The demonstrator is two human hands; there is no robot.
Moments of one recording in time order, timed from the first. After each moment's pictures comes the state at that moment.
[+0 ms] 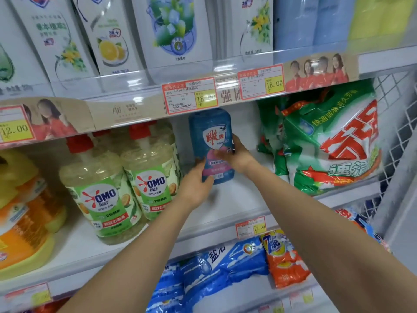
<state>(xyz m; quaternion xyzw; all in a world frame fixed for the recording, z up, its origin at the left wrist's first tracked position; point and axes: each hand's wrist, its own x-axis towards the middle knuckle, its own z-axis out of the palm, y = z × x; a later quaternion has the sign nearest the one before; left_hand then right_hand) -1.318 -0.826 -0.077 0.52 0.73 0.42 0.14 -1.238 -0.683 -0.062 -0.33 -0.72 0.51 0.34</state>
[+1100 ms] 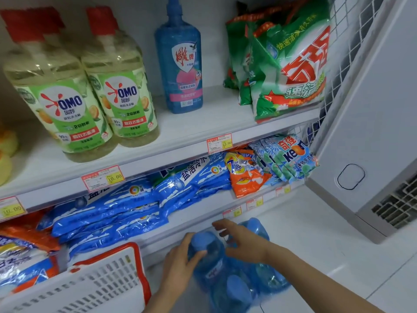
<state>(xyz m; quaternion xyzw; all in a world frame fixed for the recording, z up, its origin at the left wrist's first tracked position) -1.224 -1.041 -0.350 0.50 0.75 0.33 0.29 -1.049 -0.919 -0.288 -0.34 -0.83 0.44 -0.03</state>
